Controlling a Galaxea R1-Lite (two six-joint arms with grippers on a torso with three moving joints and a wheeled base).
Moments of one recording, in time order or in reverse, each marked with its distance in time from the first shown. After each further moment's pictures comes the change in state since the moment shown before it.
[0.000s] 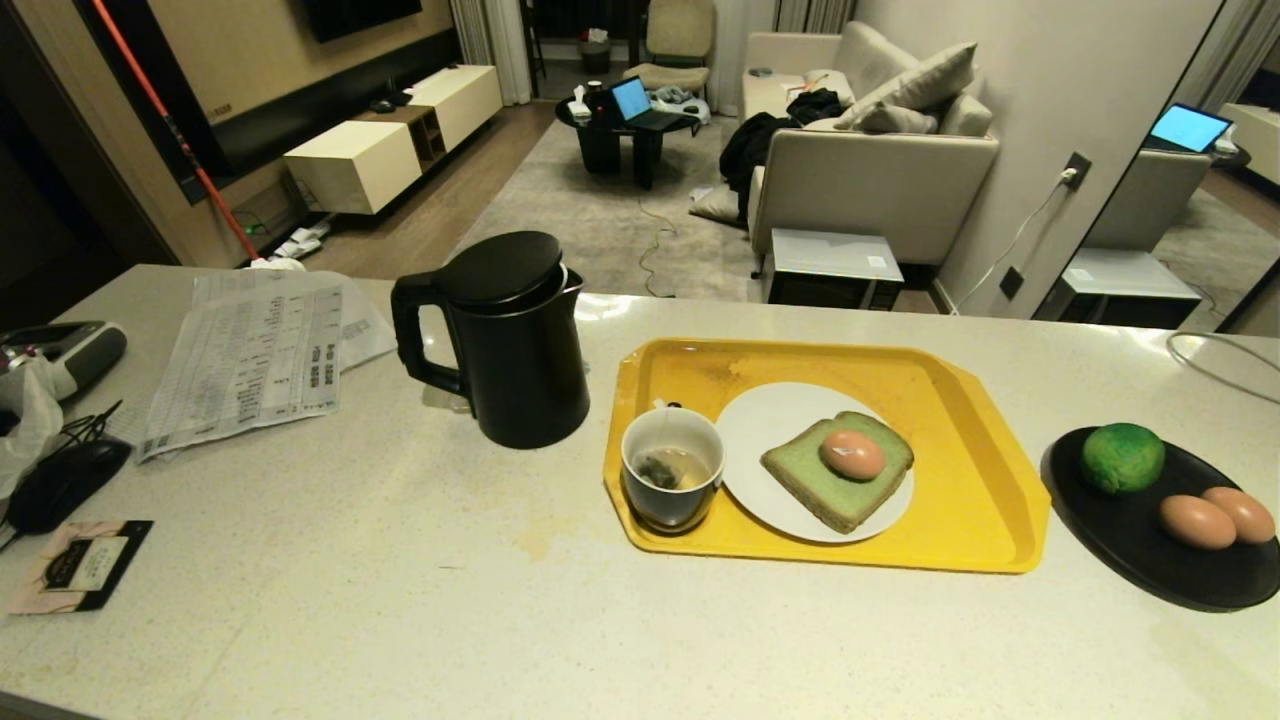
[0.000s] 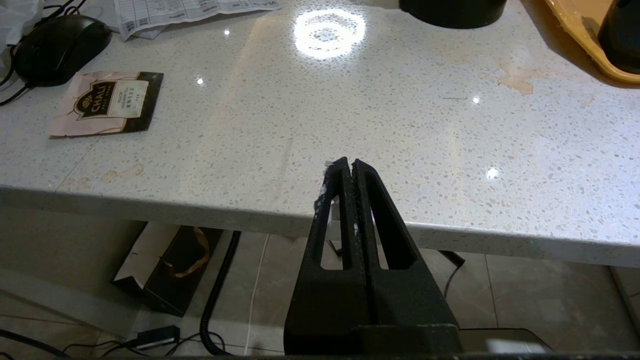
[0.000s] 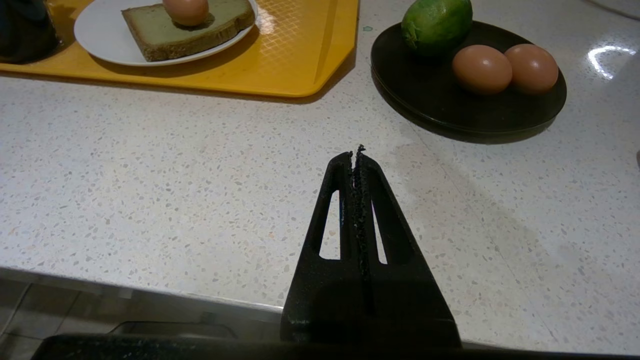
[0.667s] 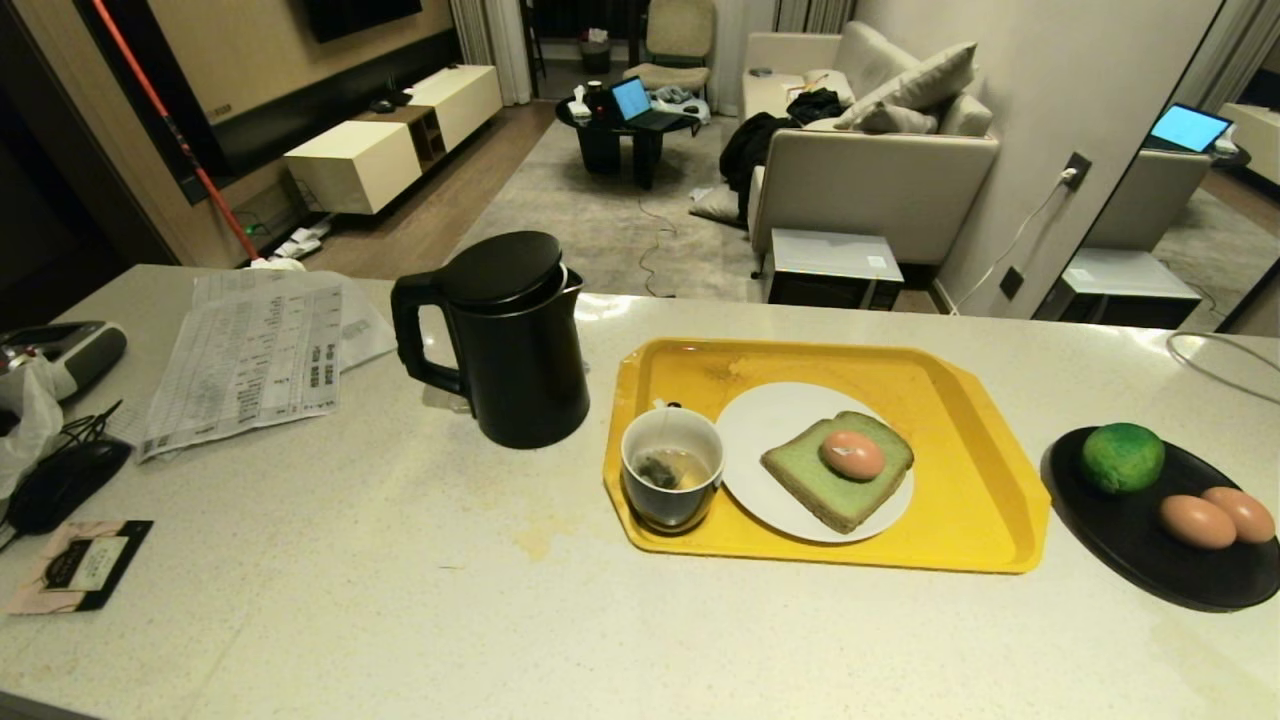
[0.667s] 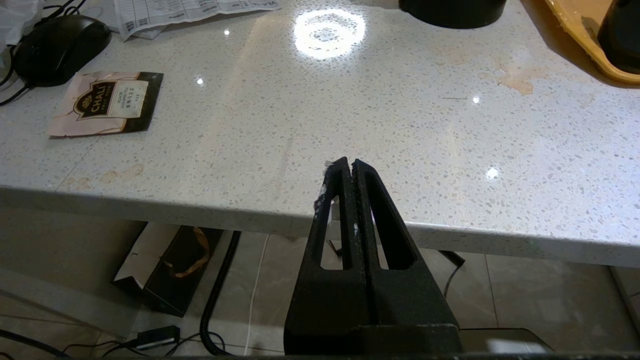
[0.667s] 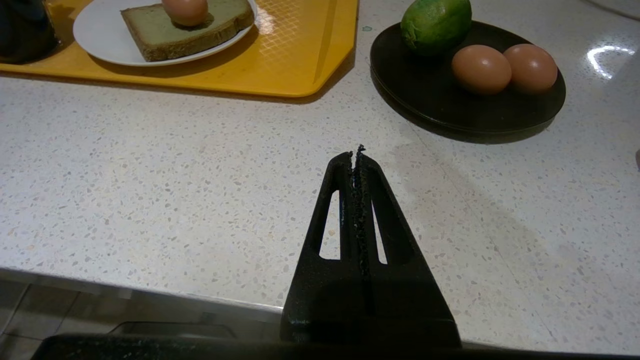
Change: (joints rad) left arm 0.000 0.000 0.000 0.000 0.000 0.000; right arm 0.000 0.000 0.000 0.000 0.000 -0.001
